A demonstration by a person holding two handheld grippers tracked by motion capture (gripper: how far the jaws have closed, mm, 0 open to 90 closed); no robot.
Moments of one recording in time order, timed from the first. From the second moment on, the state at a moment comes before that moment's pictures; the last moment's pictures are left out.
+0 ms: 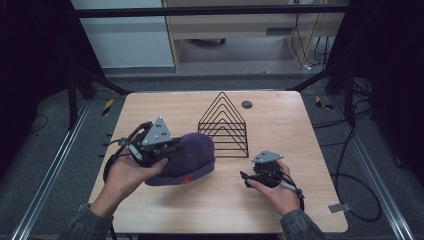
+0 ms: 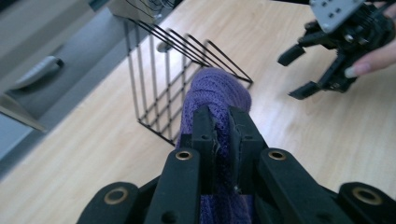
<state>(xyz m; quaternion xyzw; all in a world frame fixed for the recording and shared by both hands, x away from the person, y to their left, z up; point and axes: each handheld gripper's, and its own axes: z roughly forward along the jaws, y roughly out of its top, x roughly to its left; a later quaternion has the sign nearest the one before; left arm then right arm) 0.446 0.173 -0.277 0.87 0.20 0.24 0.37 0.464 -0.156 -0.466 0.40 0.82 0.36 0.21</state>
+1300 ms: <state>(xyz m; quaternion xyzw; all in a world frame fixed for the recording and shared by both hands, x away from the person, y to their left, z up) 0.501 0.147 -0.187 0.85 0.16 0.26 0.44 0.505 -0.122 -0.352 0.24 0.83 0.47 0.16</state>
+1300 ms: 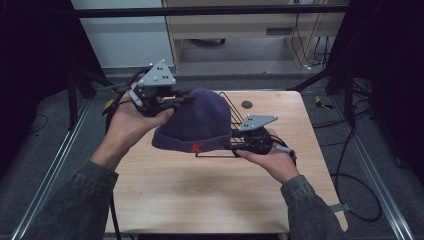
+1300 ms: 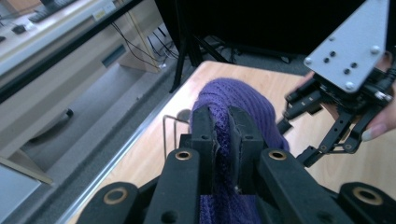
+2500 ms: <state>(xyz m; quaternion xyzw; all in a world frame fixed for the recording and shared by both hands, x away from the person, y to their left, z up) 0.593 0.090 -0.205 0.83 0.20 0.28 0.44 0.552 -0.177 -0.324 0.34 0.81 0.42 0.22</state>
